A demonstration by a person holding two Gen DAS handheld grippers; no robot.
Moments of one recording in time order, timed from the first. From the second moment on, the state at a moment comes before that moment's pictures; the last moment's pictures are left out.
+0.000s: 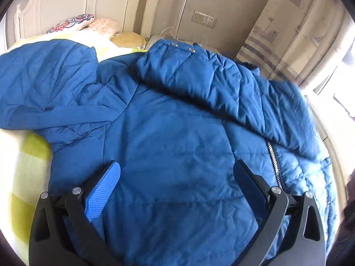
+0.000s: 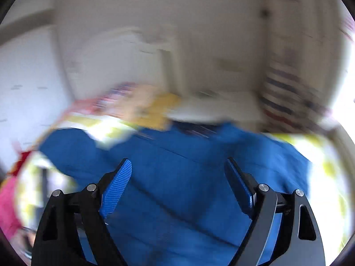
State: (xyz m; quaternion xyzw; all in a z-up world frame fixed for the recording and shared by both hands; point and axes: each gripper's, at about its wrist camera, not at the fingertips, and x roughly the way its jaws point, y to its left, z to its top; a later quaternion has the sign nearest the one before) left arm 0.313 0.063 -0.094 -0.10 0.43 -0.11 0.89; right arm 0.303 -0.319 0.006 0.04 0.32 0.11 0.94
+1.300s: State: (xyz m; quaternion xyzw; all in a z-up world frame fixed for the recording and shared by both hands) left arm 0.311 0.103 -0.065 -0.10 0.44 0.04 0.89; right arm 0.260 -0.462 -0.111 0.20 0.39 -0.07 0.90
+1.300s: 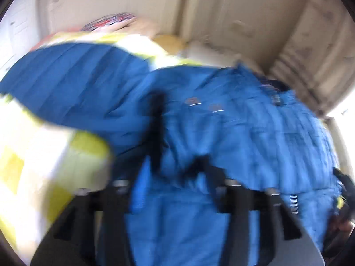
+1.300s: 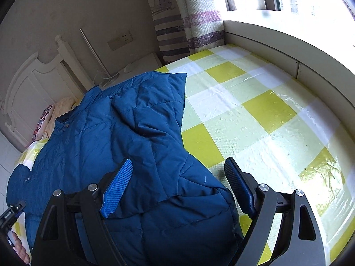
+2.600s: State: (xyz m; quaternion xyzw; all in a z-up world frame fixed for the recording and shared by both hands) left arm 0.375 0.017 -0.098 0.06 0.43 -0.02 0.90; right arm 0.384 -0.323 -0.081 -0.06 0.41 -0.01 0.91
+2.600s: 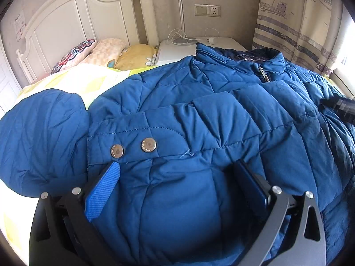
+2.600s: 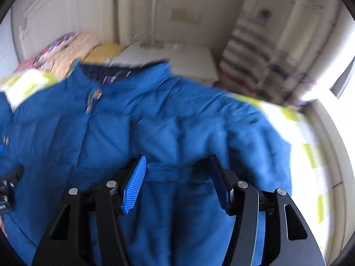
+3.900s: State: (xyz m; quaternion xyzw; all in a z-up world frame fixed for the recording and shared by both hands) left arm 0.257 0.267 -0.034 -0.37 0.23 0.08 0.89; right arm 0.326 -0.279 -0.118 -0.08 0.43 0.04 0.90
